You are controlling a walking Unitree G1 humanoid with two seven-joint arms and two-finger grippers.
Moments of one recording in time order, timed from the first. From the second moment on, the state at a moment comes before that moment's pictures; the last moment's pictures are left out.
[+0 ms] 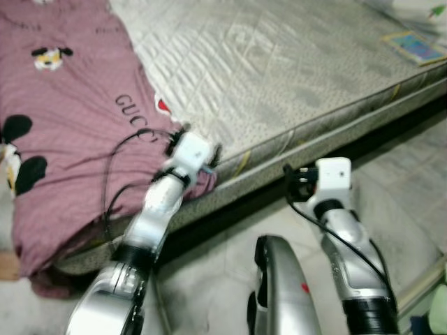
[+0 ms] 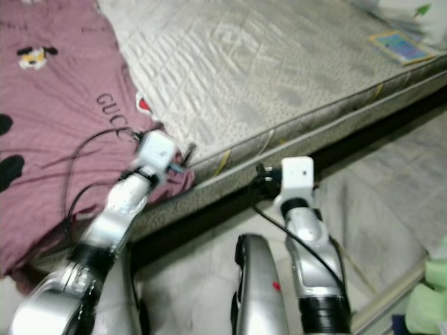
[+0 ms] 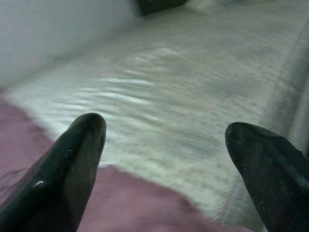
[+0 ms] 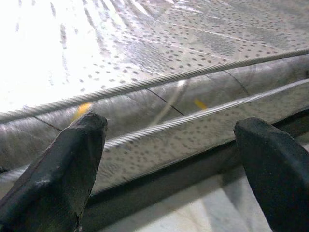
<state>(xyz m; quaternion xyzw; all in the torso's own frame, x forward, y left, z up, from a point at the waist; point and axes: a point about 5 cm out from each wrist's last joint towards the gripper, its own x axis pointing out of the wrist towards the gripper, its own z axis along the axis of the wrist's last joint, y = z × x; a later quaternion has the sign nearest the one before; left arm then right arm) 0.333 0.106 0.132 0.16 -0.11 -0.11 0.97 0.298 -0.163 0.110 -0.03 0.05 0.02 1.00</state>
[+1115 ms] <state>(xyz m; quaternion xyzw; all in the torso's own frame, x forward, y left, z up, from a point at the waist) 0.293 0.179 0.110 0.09 -0.05 0.08 0.99 0.331 -0.122 0.113 0.05 -0.02 0.06 1.00</state>
